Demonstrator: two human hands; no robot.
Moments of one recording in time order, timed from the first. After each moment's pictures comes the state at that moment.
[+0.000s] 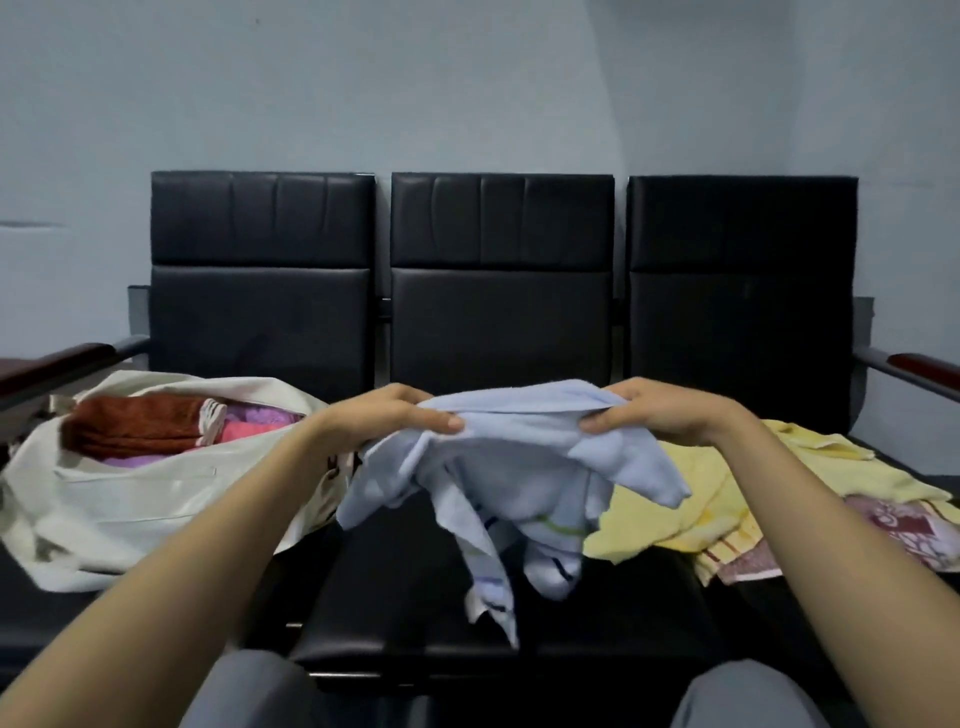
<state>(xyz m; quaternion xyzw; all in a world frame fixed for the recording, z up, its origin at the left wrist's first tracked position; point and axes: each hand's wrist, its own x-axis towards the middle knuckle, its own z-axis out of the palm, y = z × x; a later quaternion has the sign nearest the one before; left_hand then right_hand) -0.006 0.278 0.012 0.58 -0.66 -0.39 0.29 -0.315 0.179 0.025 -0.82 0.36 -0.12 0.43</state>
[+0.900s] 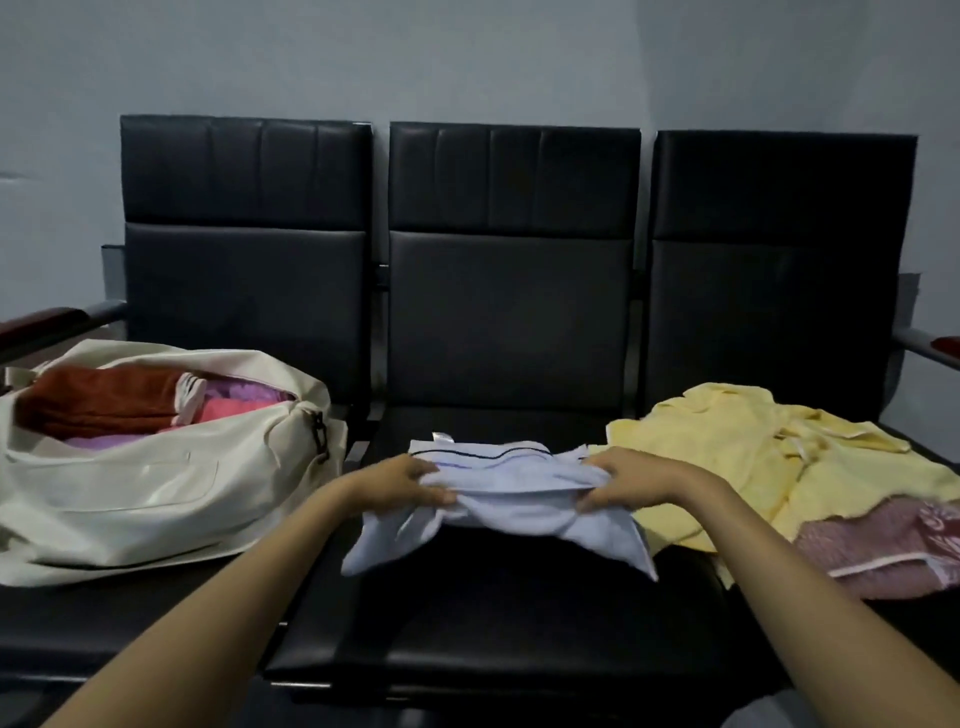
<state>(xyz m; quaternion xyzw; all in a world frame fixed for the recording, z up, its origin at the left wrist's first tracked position) 0.023 0.211 -0.119 0.65 -0.68 -0.30 0.17 -0.289 0.118 -0.089 -0.87 0.41 0.00 0.28</state>
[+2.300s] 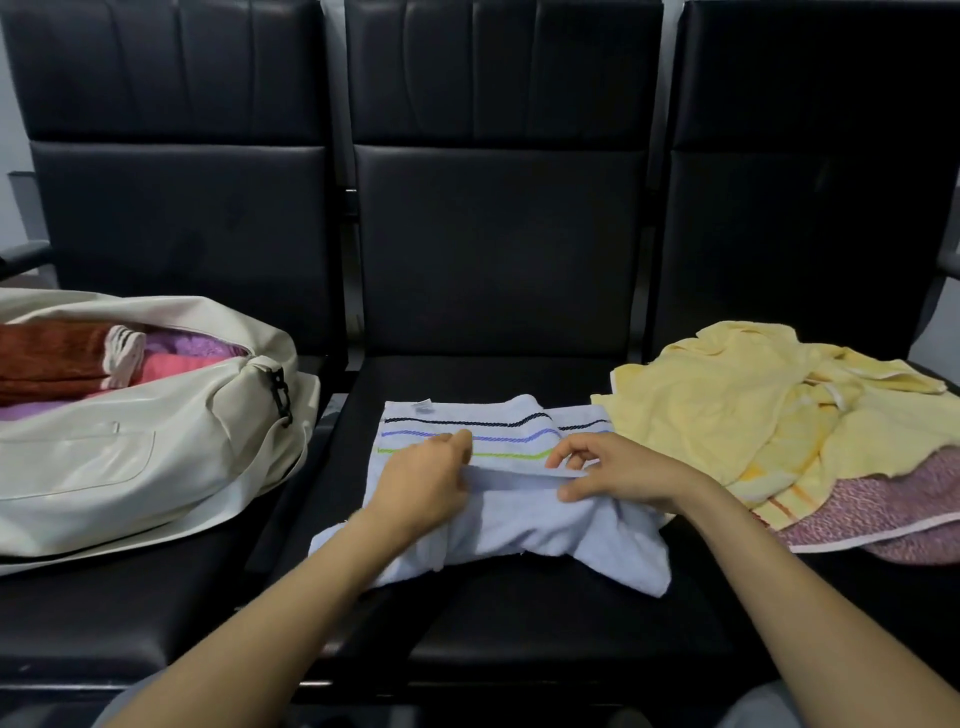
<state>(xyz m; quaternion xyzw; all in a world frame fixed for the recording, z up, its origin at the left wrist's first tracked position) -0.050 0.201 -0.160 0.71 -0.69 0.02 0.12 -0.275 0.117 -0.139 -0.79 0.42 -0.09 0.44</state>
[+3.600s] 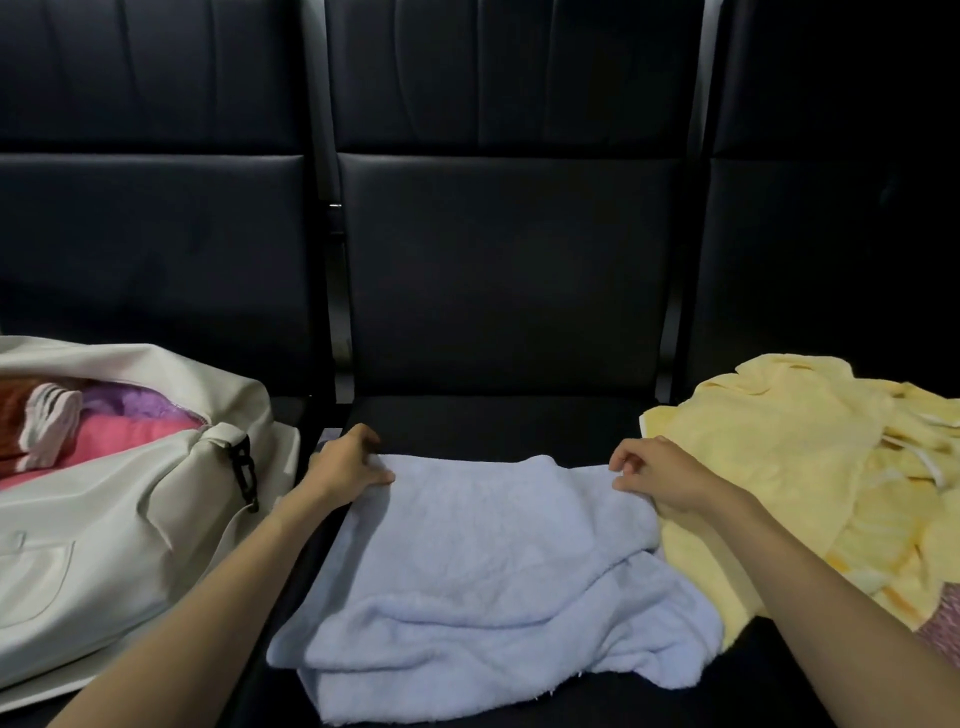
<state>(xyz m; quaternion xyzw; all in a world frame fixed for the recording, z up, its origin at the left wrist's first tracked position) 0.103 0.074 -0.195 0.80 -0.53 -0.17 0.21 -0.281 -0.040 -0.189 -0.82 0.51 -0.09 0.25</state>
